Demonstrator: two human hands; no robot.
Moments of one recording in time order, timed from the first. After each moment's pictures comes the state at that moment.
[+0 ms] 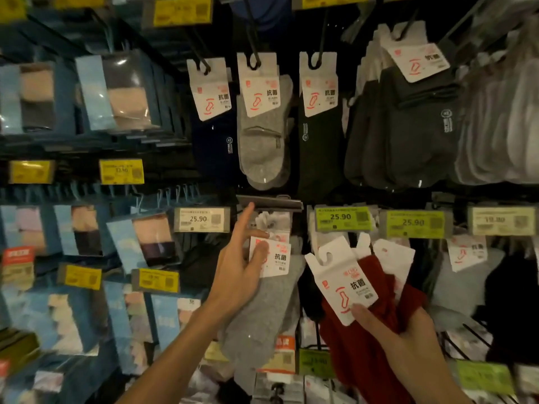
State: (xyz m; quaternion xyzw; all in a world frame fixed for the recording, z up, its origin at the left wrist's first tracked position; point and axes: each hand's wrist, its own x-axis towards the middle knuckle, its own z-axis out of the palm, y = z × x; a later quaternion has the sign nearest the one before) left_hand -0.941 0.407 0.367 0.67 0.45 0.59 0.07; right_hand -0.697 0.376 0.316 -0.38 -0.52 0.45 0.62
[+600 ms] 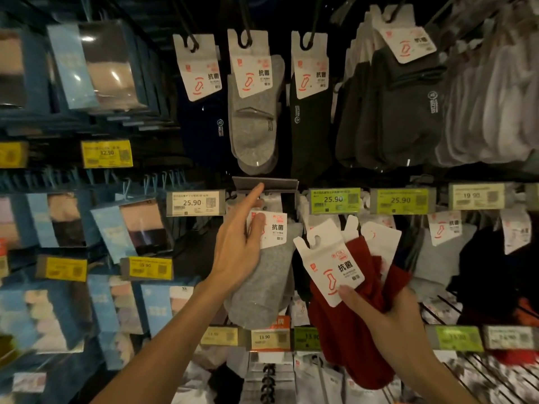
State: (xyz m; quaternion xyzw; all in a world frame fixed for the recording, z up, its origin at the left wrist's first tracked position) left_hand -0.946 0.421 0.365 0.69 0.43 0.59 0.02; right_hand -0.713 0.353 0.310 -0.39 -0.54 0.41 0.62
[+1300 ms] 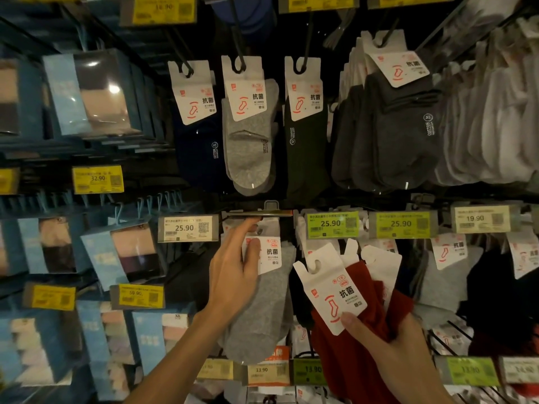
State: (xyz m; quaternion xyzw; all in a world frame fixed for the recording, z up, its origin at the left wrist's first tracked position) left_hand -0.941 0.434 0.358 0.66 0.44 0.60 -0.04; right_hand -0.707 0.373 0.305 -0.41 -0.53 0.41 0.62
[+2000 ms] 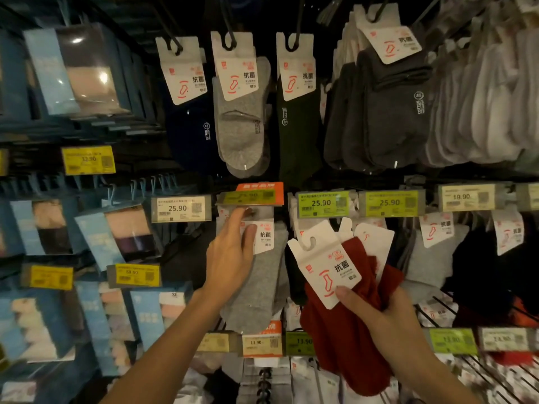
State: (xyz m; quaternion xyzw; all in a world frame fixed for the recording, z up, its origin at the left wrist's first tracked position) left_hand -0.939 0.441 0.348 0.67 0.50 0.53 -0.12; right_hand -0.699 0.360 0.319 -0.38 -0.51 0.48 0.61
